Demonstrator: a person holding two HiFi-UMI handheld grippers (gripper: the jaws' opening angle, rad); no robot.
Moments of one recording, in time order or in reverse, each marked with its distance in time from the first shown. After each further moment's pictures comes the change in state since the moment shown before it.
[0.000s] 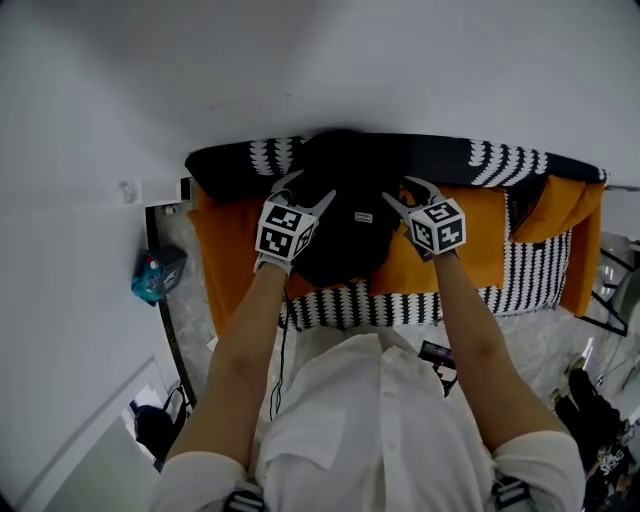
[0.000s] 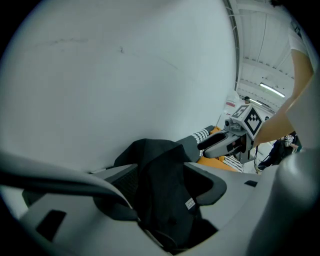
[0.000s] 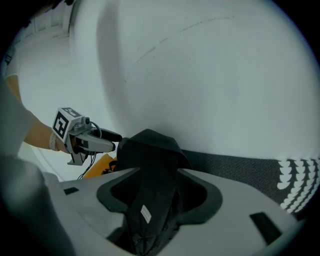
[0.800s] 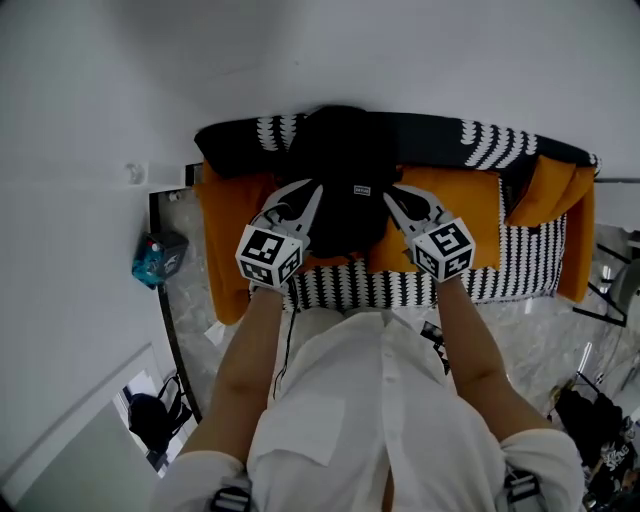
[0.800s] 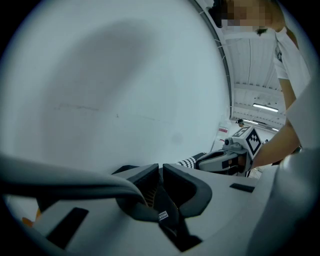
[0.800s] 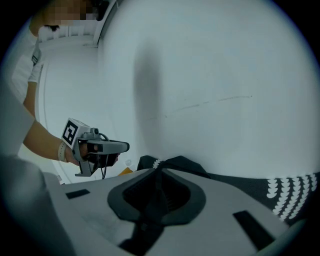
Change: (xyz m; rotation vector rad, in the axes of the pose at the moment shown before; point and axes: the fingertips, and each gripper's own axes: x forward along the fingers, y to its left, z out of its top) left arm -0.132 -0.080 0.037 -0.049 -0.315 -0.019; right arm -0.110 0.116 0.031 -0.128 -0.221 0.057
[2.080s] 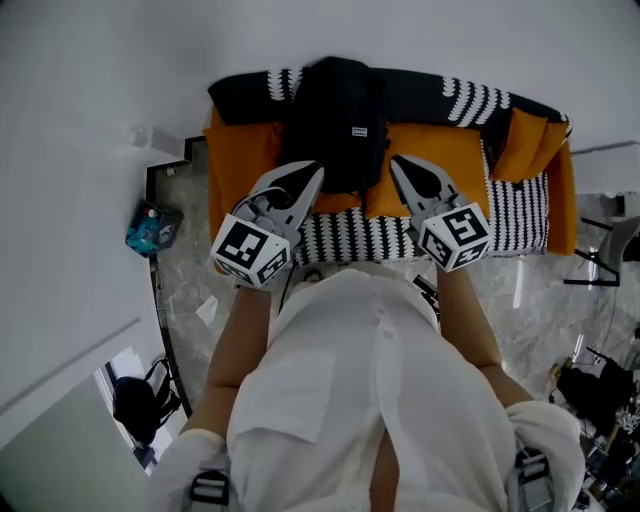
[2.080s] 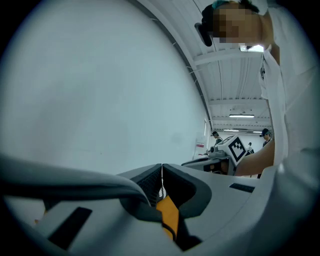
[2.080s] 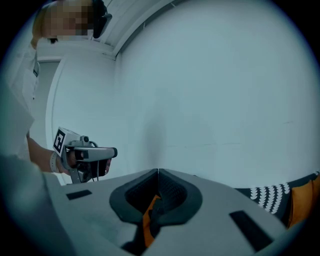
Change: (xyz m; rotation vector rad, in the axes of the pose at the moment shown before) left arm -0.209 -0.141 0.045 0.109 -0.232 -0.153; right arm -0.142 0.176 0.047 -0.083 -0.205 -0.107
